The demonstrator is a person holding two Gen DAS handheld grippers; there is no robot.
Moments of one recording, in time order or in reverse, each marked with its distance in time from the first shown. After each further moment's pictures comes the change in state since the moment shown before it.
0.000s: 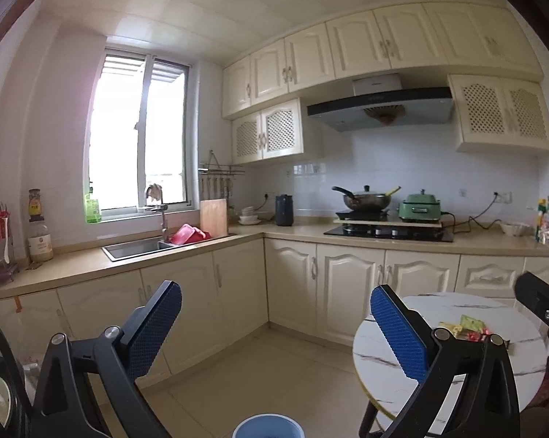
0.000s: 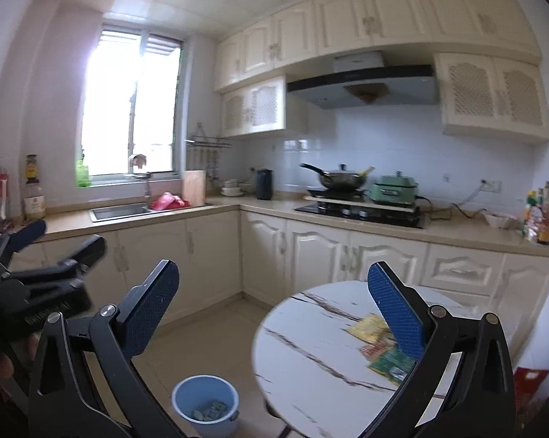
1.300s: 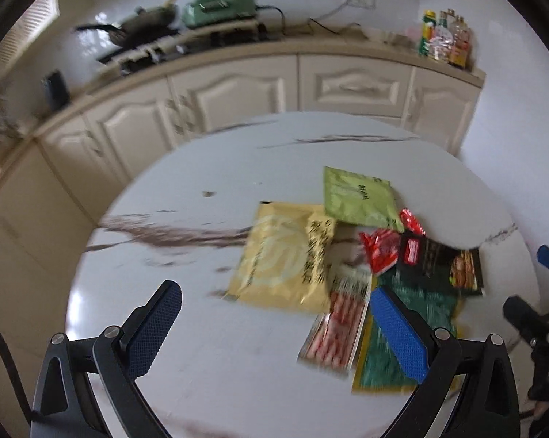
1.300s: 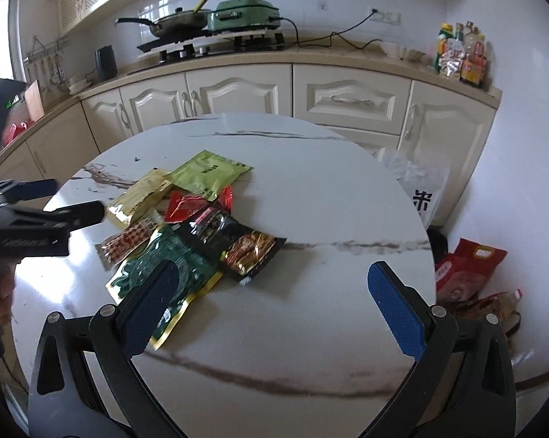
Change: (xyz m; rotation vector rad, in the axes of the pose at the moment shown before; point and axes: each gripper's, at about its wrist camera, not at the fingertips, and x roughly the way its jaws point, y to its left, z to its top) left arm 0.441 -0.284 0.027 0.374 0.728 -0.649; right arm 0.157 -0.295 -0.162 0.258 0.593 -0.370
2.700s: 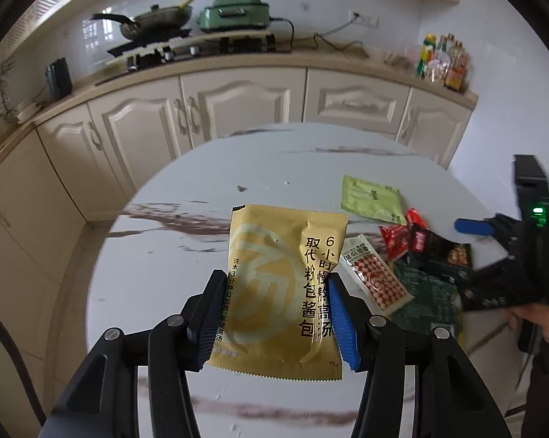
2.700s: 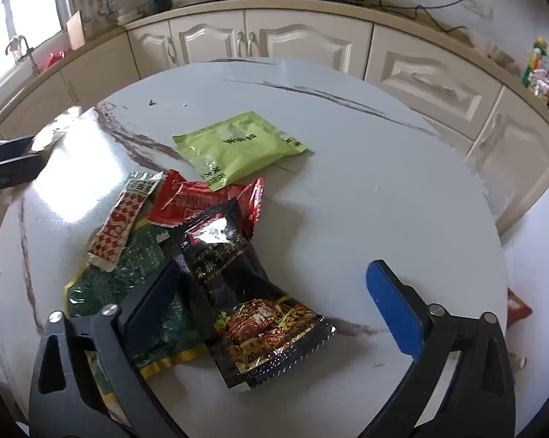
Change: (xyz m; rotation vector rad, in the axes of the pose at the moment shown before) left arm -0.067 0.065 -0.025 -0.054 -0.069 -0.055; right arm 0.100 0.019 0.029 -0.243 0.187 0.156
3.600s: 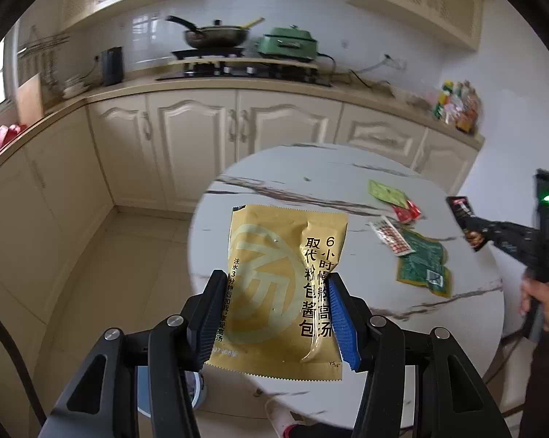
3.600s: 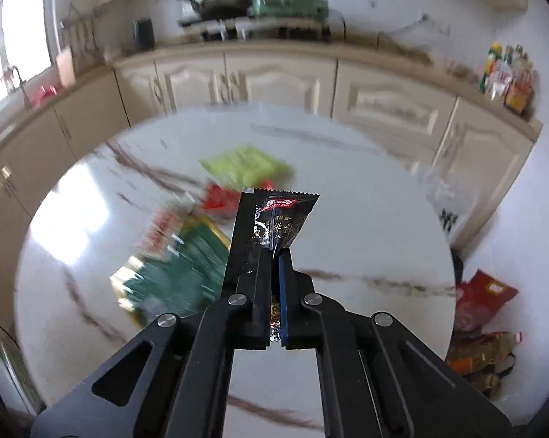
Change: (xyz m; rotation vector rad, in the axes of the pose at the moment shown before) left arm -0.179 0.088 -0.111 -0.142 -0.100 0.022; right arm -0.098 0.027 -0.020 0.079 -0.178 -0.064
